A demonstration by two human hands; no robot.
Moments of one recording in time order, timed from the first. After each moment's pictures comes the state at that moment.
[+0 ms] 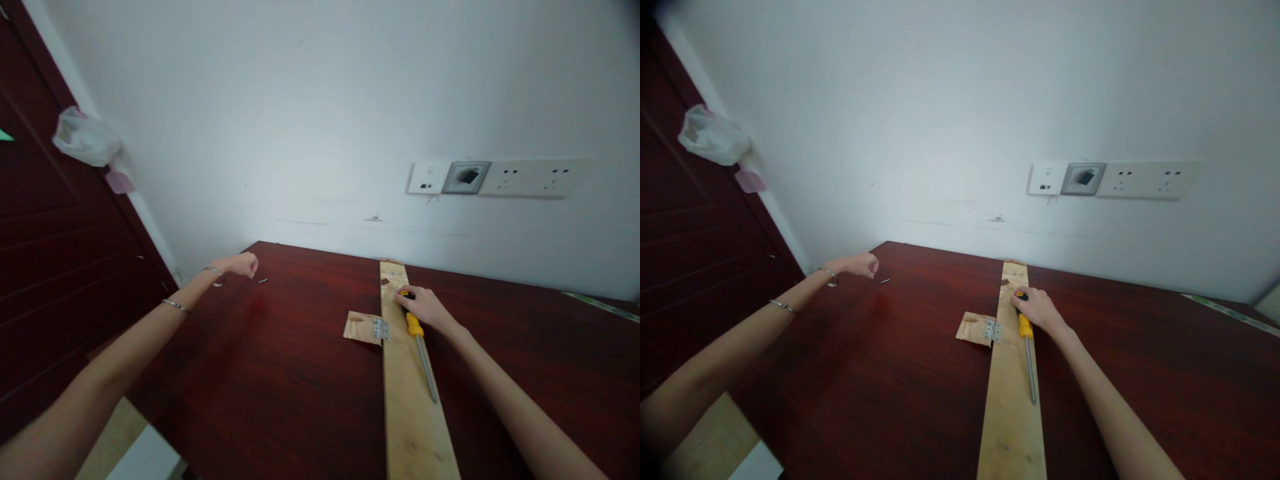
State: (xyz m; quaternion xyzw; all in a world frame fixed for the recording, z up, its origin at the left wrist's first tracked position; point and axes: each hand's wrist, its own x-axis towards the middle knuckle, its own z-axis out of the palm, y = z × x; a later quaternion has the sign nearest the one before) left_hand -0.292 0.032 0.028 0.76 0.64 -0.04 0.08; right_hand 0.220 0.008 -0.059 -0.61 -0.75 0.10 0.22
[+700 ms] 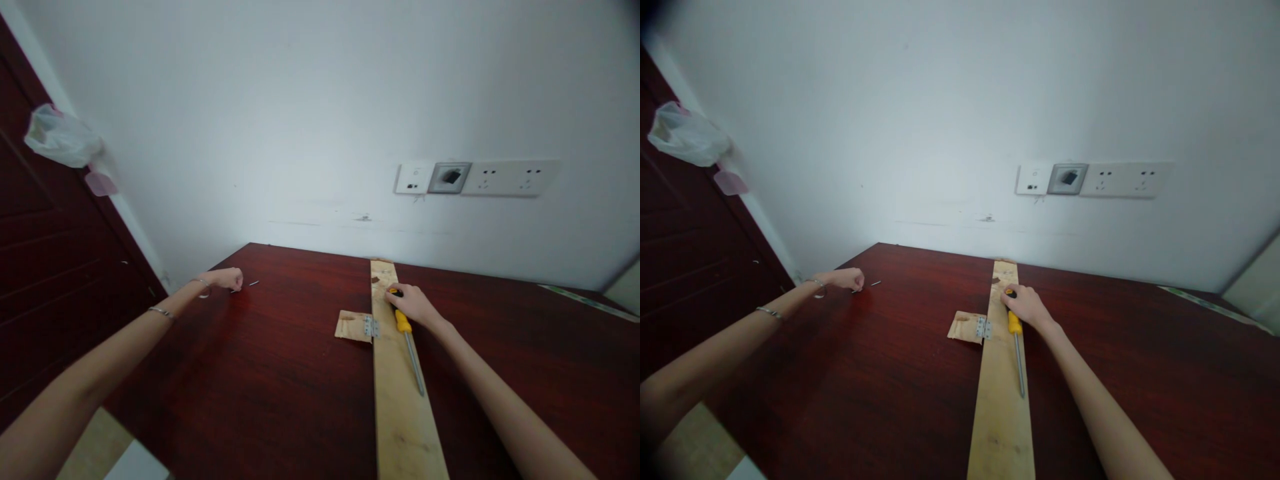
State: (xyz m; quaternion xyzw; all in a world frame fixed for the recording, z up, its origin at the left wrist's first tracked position) left_hand -0.317 0.032 -0.008 0.75 0.64 -0.08 0.17; right_hand 0.219 0.007 -0.057 -0.61 -0.76 0.08 0.21
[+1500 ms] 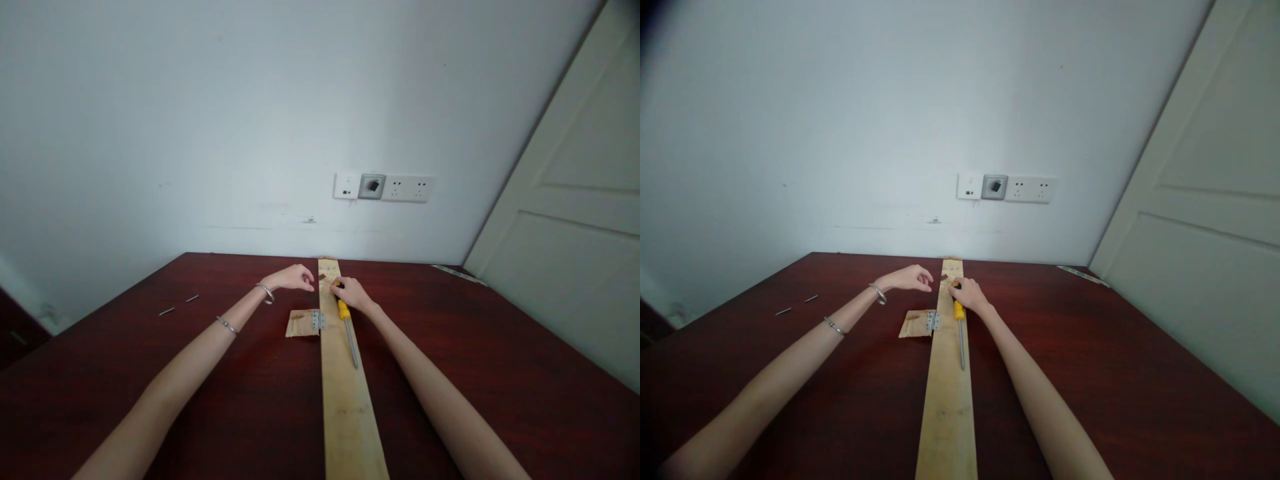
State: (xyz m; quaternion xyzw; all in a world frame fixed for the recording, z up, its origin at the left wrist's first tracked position) left_hand 0.000 0.066 -0.012 0.89 0.35 0.12 0.26; right_hand 0.218 0.002 -0.050 -0.62 -0.74 0.09 0.24
